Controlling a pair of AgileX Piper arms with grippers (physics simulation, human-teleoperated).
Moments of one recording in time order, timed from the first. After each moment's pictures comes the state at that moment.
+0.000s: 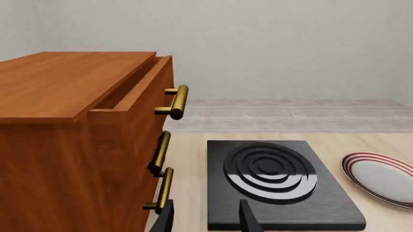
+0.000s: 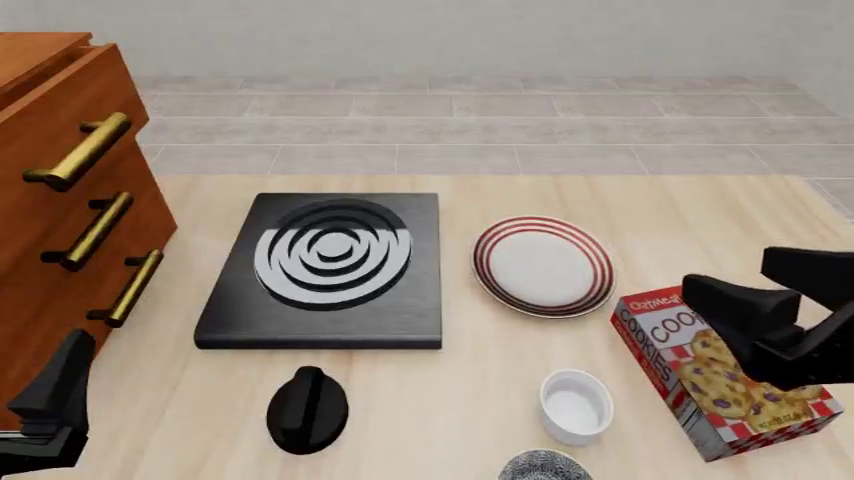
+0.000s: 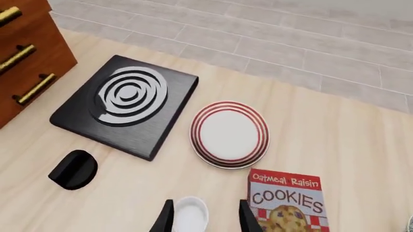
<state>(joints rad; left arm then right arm) 0.00 0.01 0.00 0.00 0.00 0.37 0.51 -0.60 0.56 0.00</state>
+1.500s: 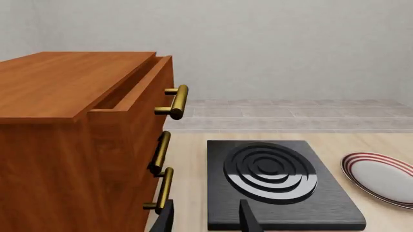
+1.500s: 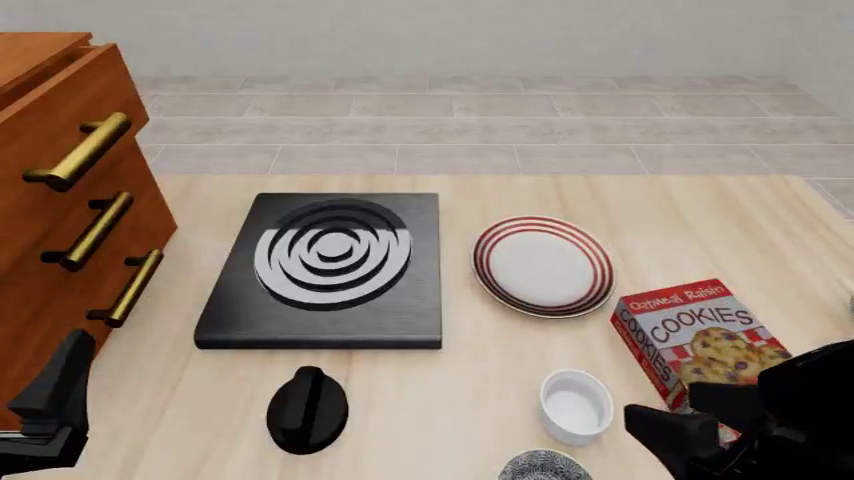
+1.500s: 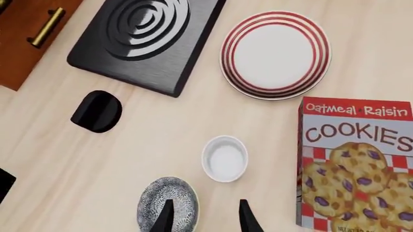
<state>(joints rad) 0.00 0.01 0.00 0.00 0.00 0.56 0.48 -0.34 0.59 0.27</state>
